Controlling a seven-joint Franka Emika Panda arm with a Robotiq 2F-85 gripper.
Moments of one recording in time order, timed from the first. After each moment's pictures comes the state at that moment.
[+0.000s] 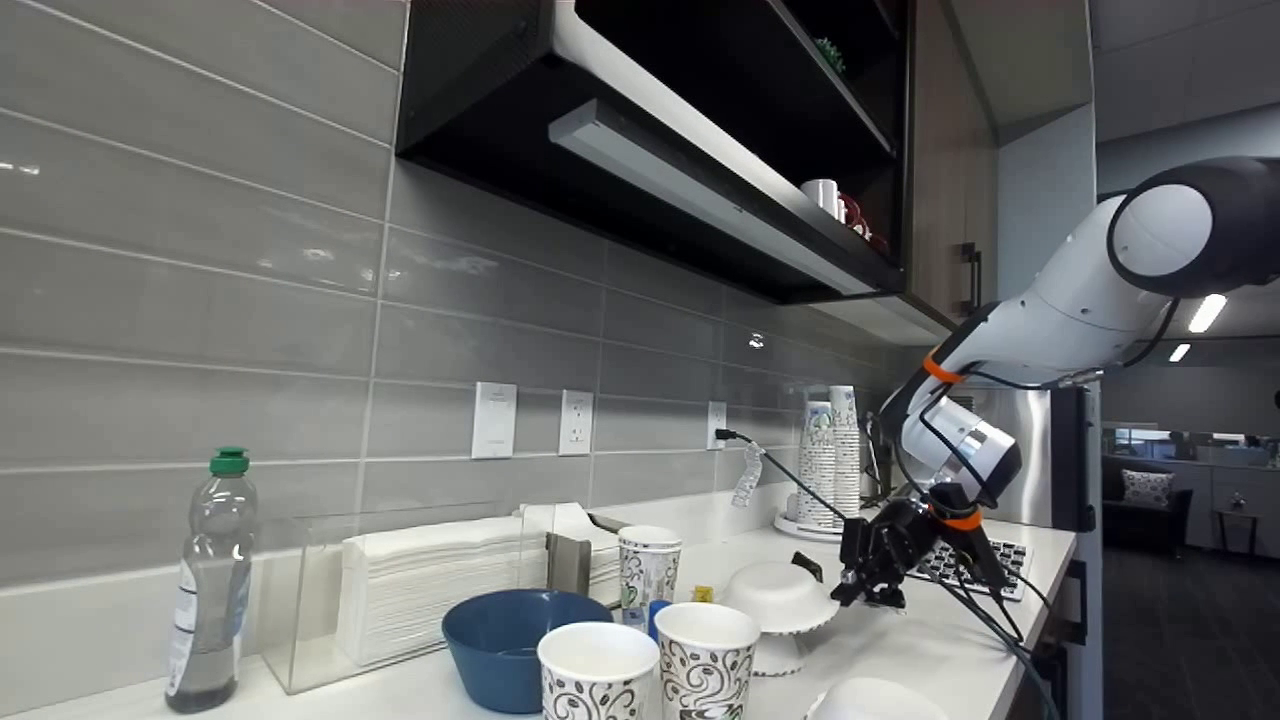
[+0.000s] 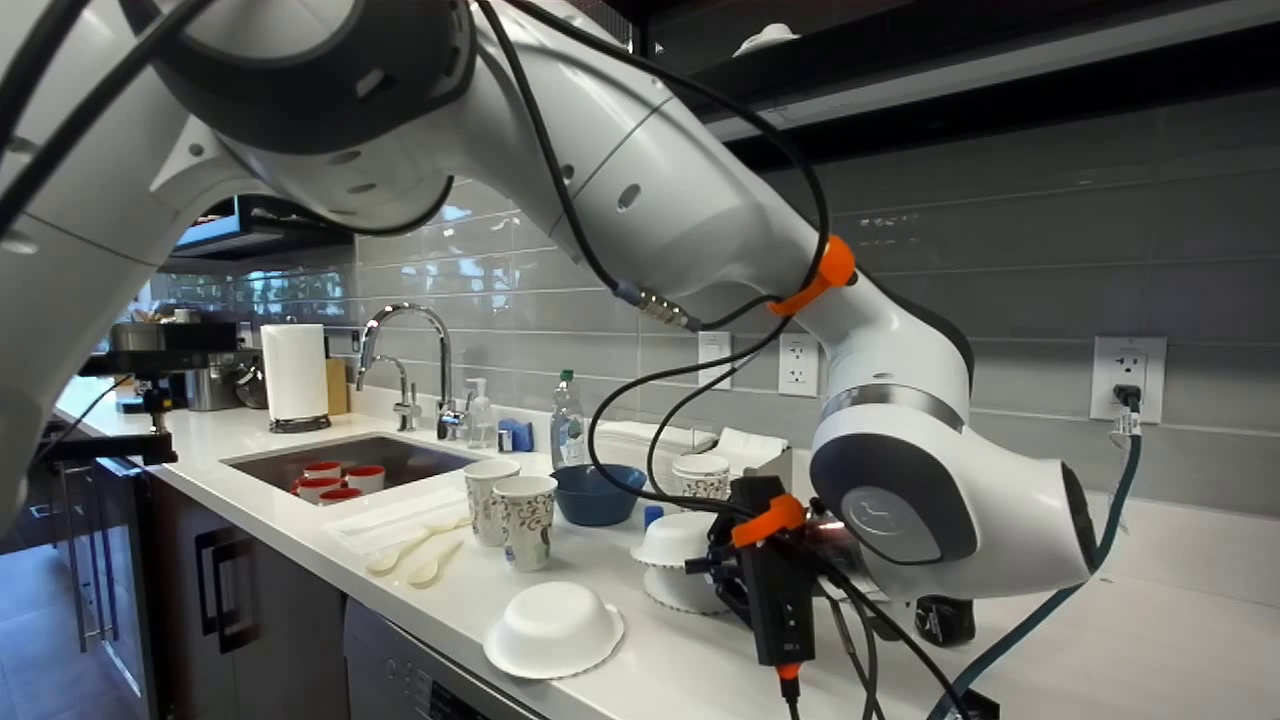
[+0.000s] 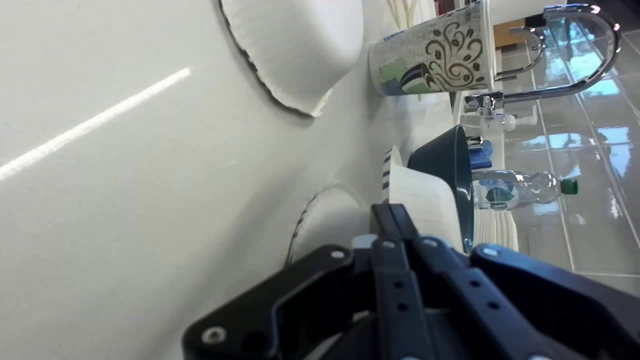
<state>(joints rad) -0.42 0.59 -0.20 -1.74 0.99 1.50 -0.66</state>
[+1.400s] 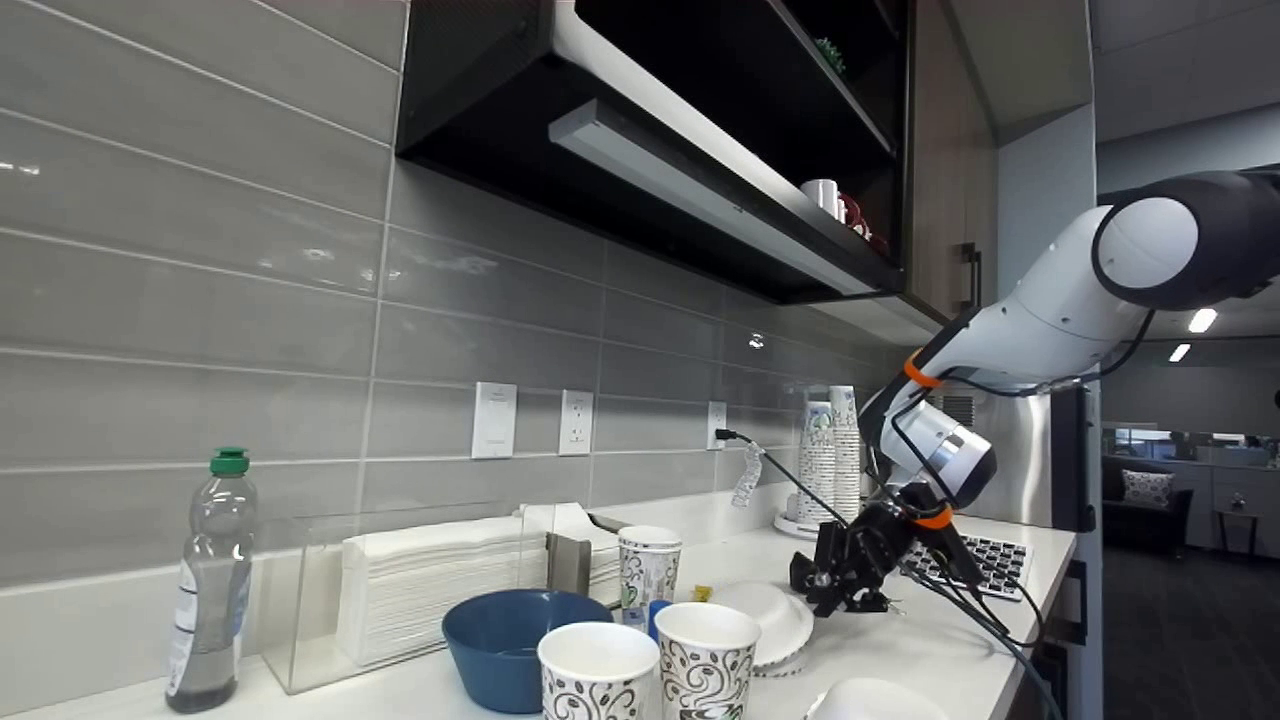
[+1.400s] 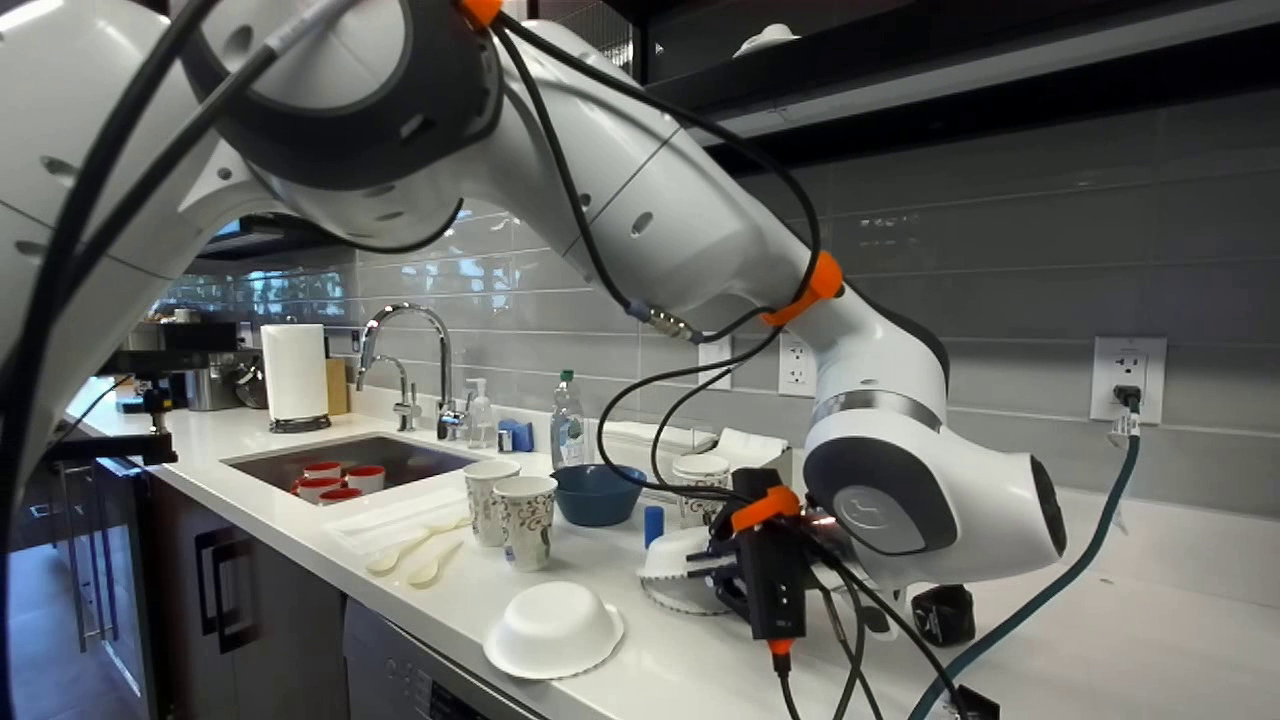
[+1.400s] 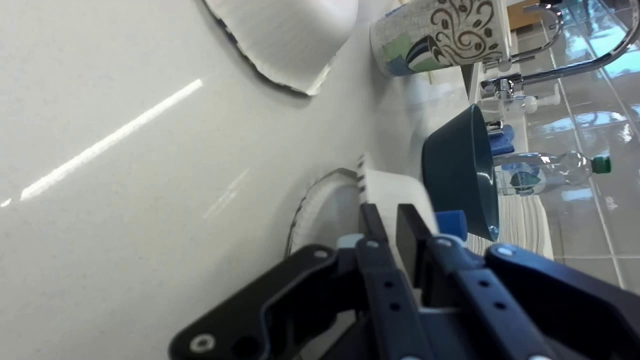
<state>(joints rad) -0.40 0.63 -0.18 -1.69 0.99 1.53 -0.55</state>
